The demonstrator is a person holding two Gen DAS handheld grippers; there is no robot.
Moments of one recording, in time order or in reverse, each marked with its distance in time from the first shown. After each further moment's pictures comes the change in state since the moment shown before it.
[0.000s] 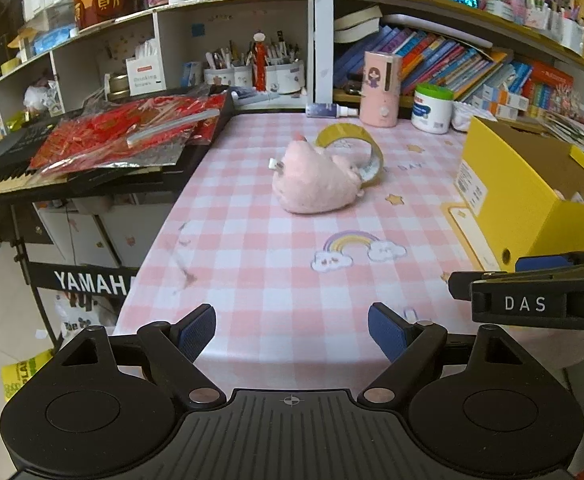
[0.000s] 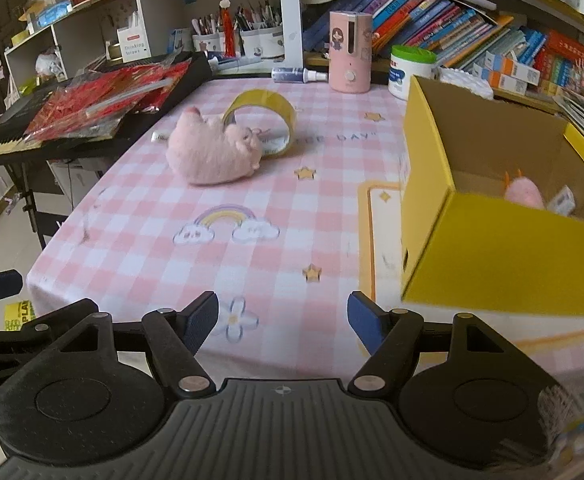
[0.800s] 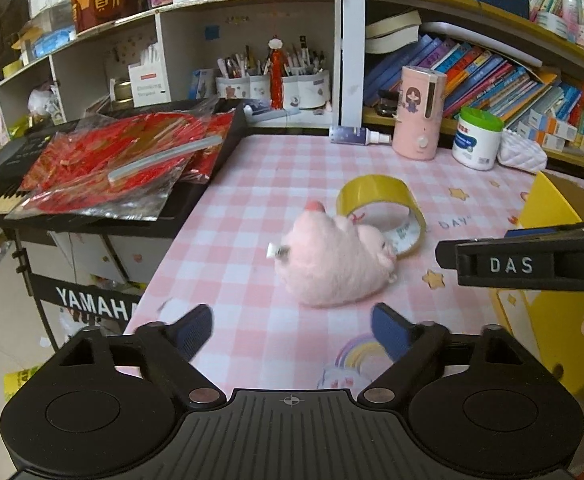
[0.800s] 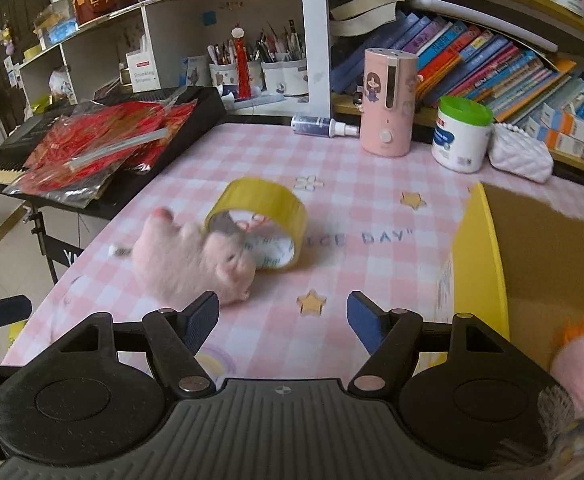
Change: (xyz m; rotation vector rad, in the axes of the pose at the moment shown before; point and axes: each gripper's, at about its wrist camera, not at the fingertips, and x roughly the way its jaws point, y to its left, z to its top) left arm 0.086 -0.011 0.082 -0.051 -0.005 0.075; right arm 0.092 -0.025 0.117 -0.073 -0.056 0.086
